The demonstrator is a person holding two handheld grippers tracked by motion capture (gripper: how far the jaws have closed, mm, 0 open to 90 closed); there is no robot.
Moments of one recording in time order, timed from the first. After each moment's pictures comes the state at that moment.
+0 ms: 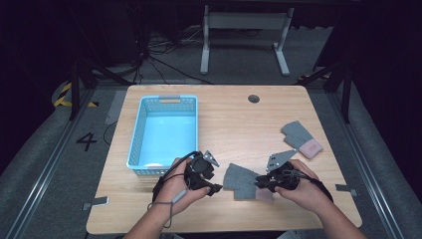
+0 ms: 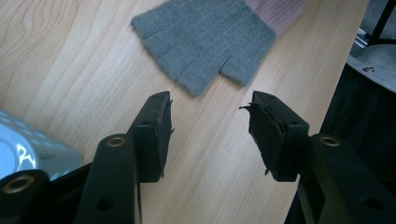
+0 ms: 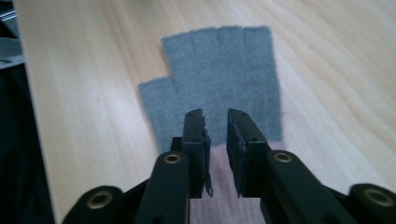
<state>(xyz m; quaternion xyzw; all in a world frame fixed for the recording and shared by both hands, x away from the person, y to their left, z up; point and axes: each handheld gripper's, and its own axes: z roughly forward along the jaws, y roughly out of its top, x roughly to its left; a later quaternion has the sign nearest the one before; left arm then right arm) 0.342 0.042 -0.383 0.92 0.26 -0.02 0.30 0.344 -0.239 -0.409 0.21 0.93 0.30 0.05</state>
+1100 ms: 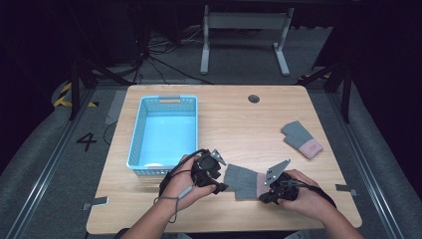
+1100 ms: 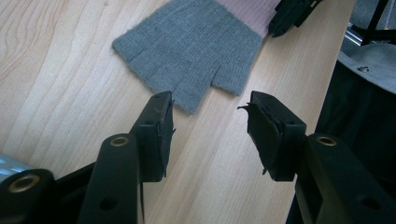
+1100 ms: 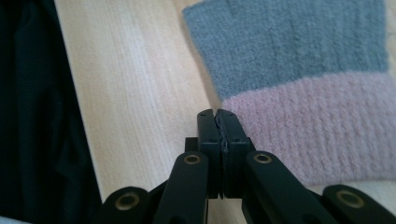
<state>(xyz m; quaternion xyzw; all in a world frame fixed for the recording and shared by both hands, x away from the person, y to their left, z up) 0.350 0.028 -0.383 0.93 0.23 -0.03 0.29 0.331 -0.242 -0.432 0.18 0.96 0.23 -0.02</state>
